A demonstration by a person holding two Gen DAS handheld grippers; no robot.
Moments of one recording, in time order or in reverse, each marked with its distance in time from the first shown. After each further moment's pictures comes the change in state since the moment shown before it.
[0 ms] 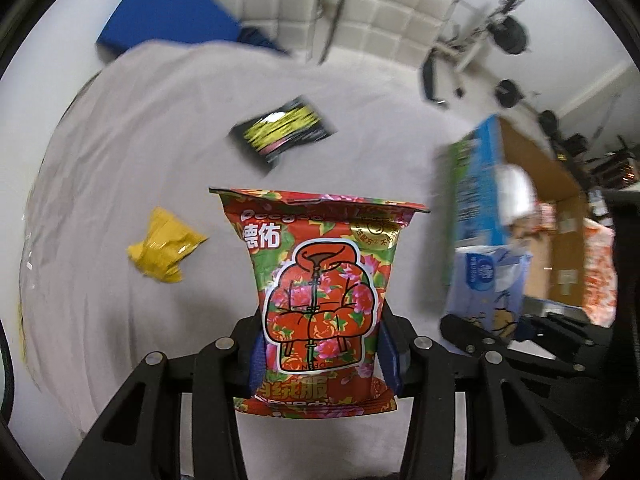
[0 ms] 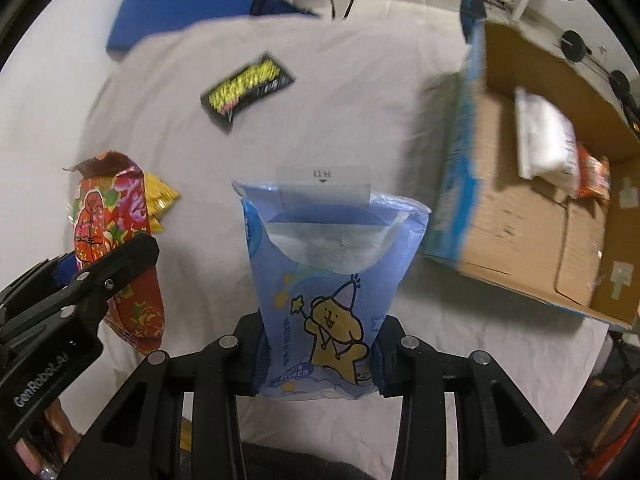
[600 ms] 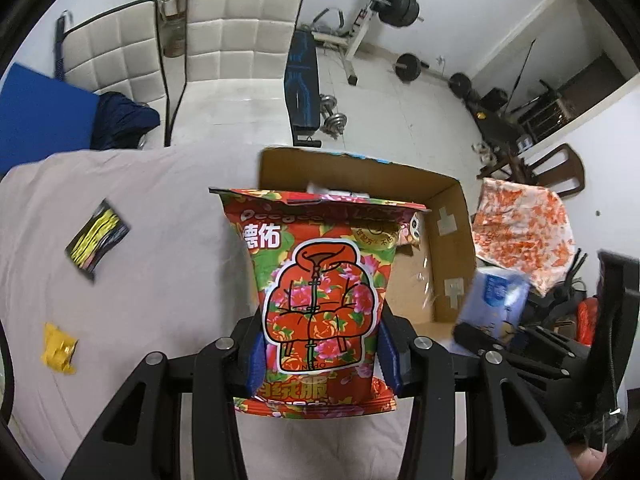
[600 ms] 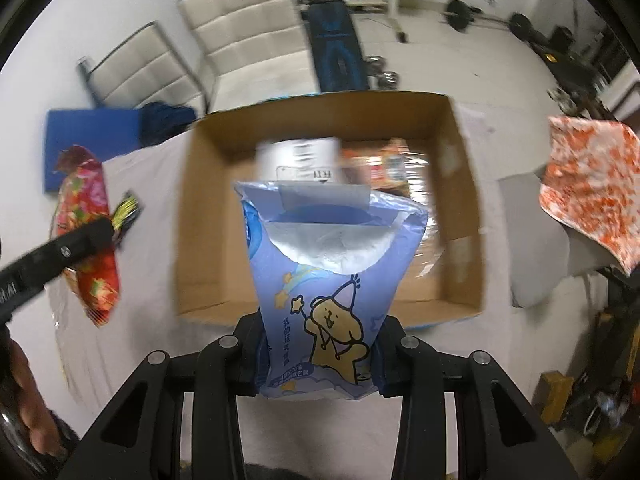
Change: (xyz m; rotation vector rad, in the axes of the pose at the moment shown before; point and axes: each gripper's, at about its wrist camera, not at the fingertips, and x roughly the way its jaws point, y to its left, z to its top) left arm 0.023 -0.233 0.091 0.240 0.034 -0.168; right arm -0.120 -0.243 0.004 0.316 -0.175 -0.083
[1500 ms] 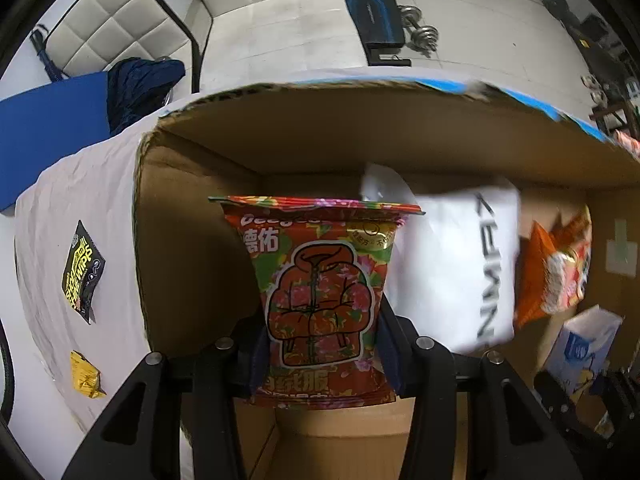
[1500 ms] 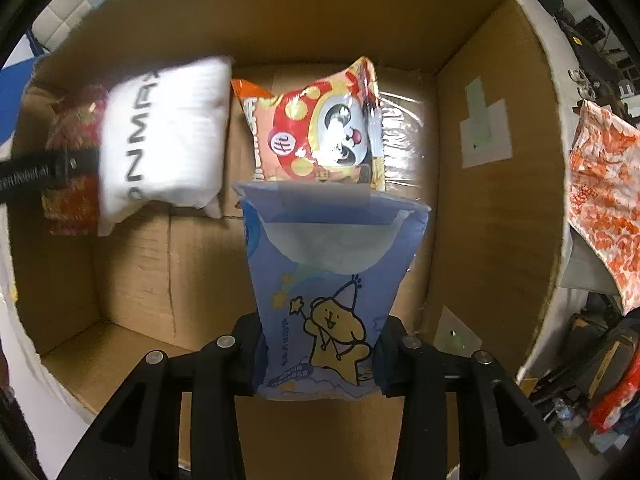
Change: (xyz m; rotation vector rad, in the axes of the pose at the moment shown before) left arm 0.214 -0.009 0.070 -0.013 0.294 0.394; right arm 0.196 -0.075 0.070 -0.083 0.291 -0.088
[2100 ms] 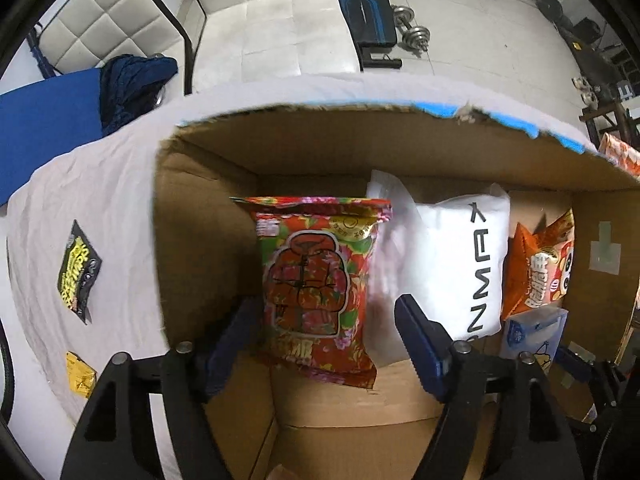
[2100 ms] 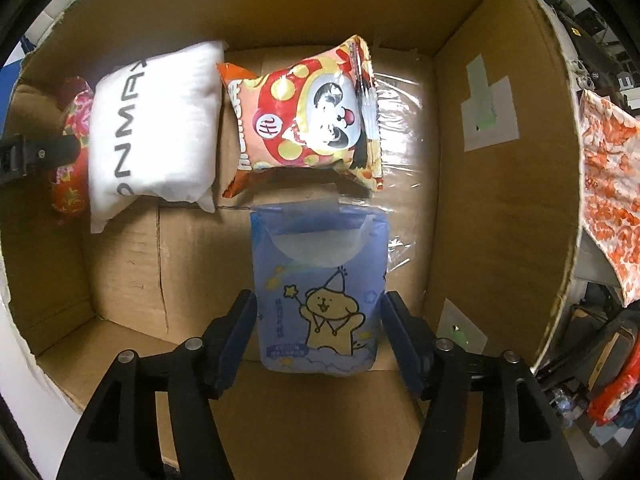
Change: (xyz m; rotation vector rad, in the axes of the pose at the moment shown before) left arm -0.018 0.006 0.002 0.004 0.007 -0.049; right arm 0.017 -0.011 -0.004 0.019 0.040 -0.006
